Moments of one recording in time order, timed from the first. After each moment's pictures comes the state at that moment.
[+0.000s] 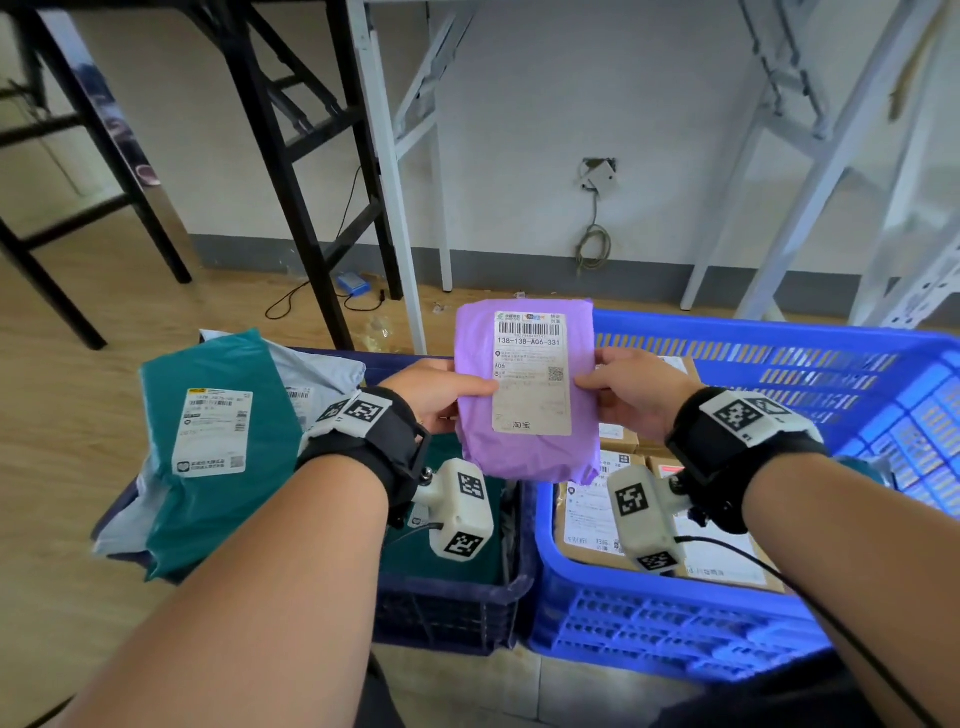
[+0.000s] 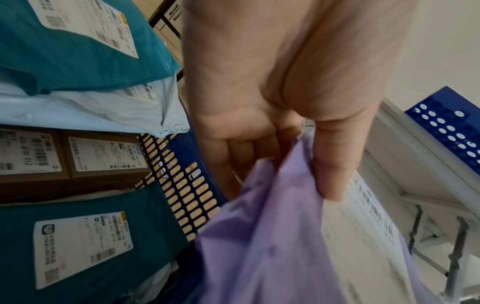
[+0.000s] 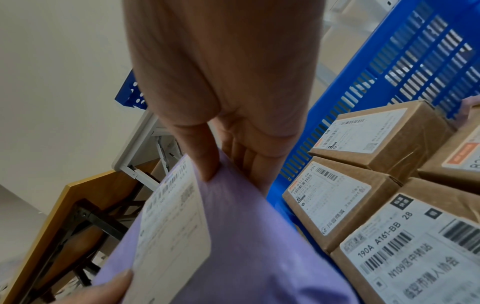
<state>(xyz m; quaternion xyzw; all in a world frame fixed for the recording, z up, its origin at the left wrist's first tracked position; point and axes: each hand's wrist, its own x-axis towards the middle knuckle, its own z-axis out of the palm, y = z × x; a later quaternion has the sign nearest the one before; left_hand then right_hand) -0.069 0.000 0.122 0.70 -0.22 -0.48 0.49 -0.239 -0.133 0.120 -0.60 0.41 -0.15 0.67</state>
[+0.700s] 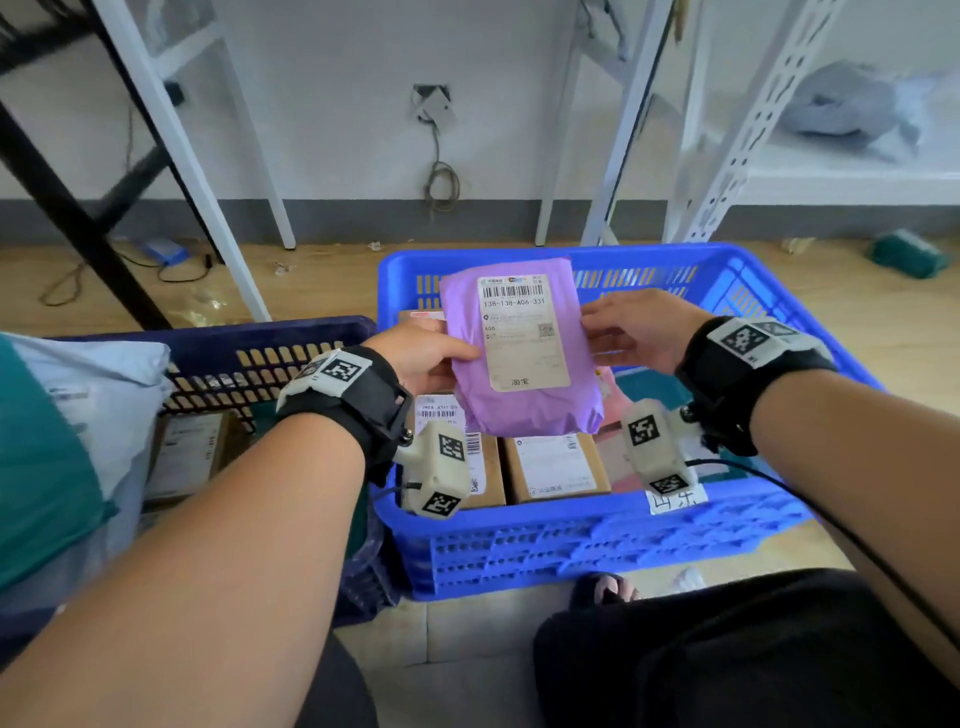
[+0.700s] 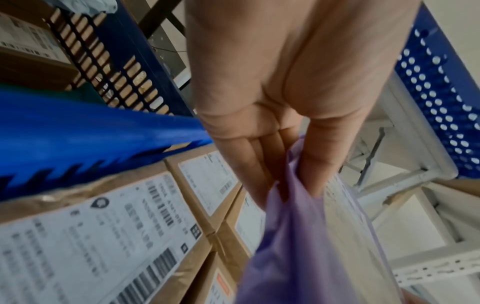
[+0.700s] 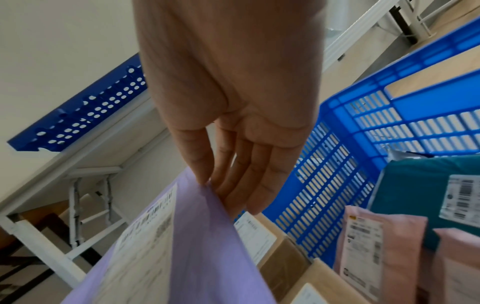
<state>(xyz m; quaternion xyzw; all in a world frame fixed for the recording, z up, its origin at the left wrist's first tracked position) -0.183 -0.097 0.096 0.64 -0.30 -0.56 0.43 -0.394 -0.199 0.122 -0.57 0.53 -0.18 0.60</state>
